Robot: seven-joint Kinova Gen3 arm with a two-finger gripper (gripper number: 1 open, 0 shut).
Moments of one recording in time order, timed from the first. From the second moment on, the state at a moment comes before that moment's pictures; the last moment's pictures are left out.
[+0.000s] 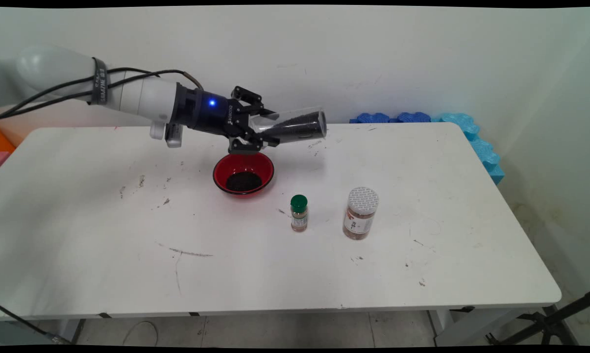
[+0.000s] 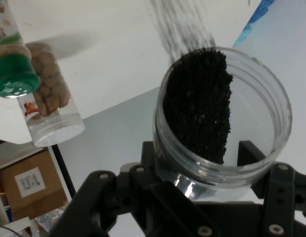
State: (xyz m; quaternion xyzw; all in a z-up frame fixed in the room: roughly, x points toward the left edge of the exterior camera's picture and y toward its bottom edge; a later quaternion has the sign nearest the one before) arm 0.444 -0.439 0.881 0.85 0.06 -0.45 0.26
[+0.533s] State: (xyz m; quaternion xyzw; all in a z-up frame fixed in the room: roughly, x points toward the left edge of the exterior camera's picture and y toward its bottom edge) arm 0.446 -0.442 0.879 0.85 0.07 -0.45 0.26
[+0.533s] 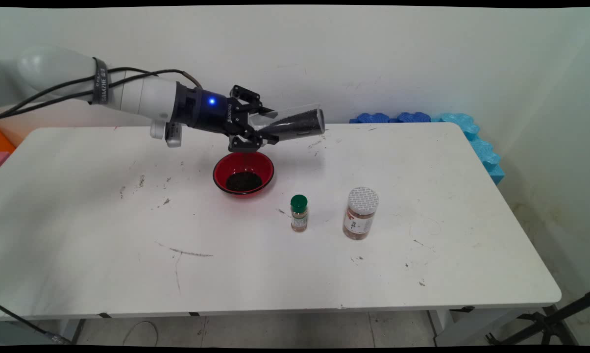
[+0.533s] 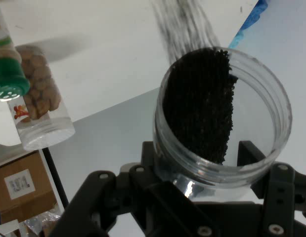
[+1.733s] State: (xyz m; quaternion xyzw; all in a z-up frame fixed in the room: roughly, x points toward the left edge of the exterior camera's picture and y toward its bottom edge) arm 0.454 -0.445 0.879 0.84 0.11 -0.45 0.26
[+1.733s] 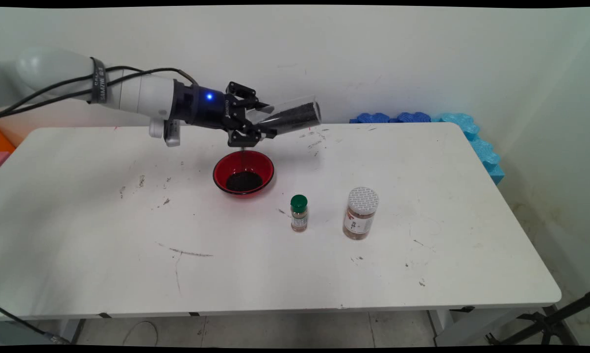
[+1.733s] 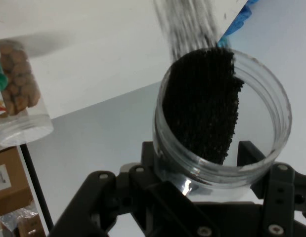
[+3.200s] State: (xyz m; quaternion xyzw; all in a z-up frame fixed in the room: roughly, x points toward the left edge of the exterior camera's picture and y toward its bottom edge) arm 0.460 -0.441 0.878 0.84 0.12 -0.46 0.27
